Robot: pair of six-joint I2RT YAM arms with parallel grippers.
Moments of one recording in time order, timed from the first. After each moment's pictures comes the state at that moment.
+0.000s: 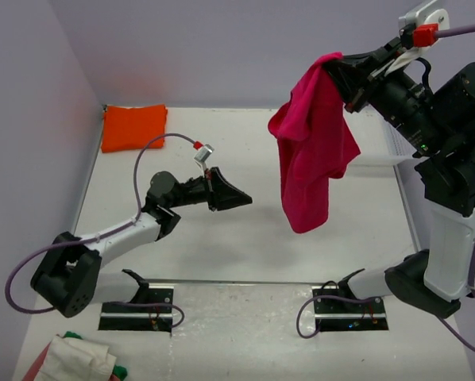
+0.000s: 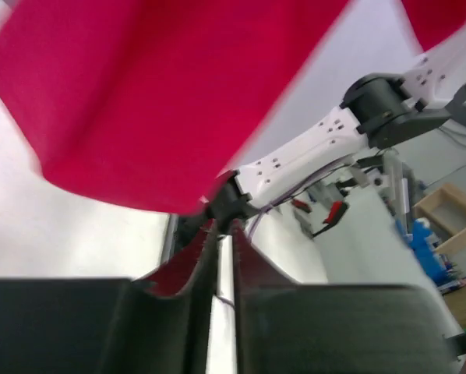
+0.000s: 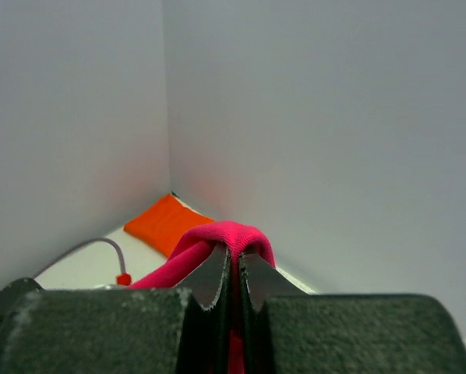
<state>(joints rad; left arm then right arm) -0.58 1.34 0.57 1.03 0.85 -1.08 0.50 1.40 2.43 -0.79 -0.19 -0.04</state>
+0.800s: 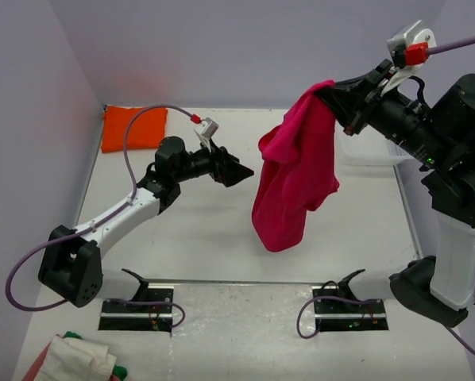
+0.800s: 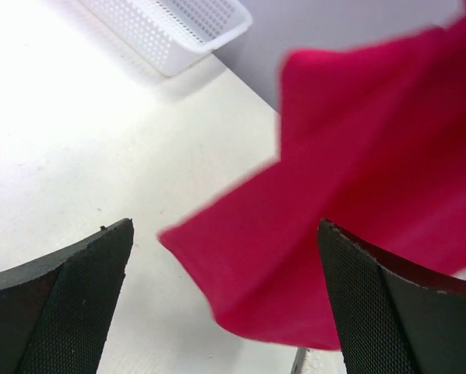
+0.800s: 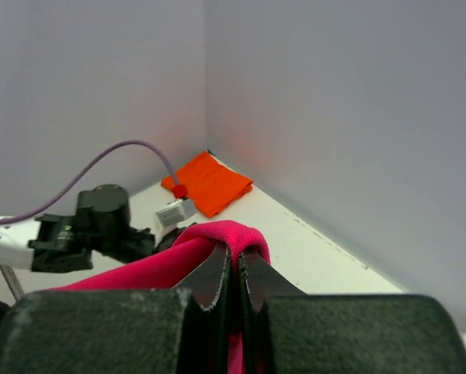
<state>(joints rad) -0.53 1.33 0.90 0.33 0.62 -0.48 0.52 1.36 2.37 -0.92 -0.24 -0.01</state>
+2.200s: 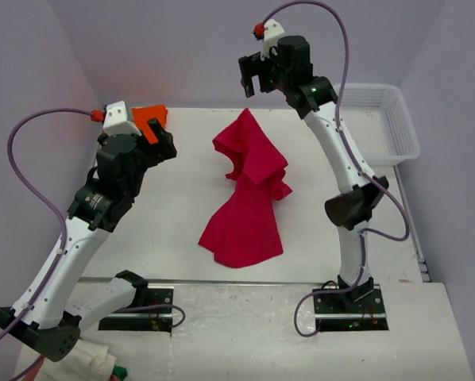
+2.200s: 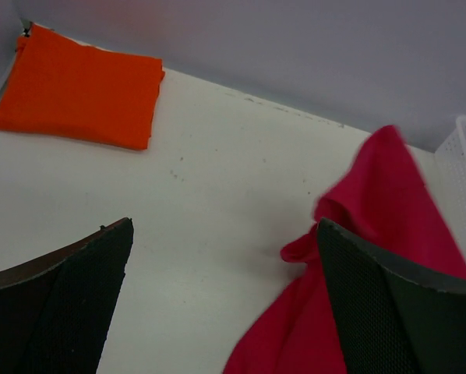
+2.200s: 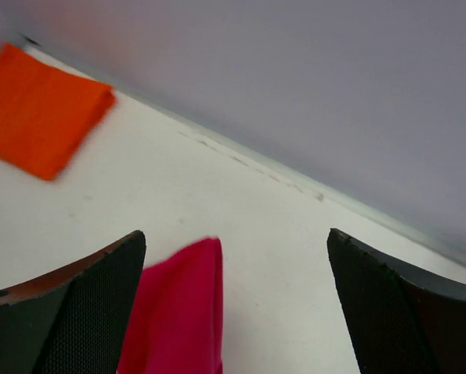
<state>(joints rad) -0.44 0.97 1.22 -0.49 -0.47 -0.44 0.50 2.05 2.51 -0.73 -0.01 -0.06</state>
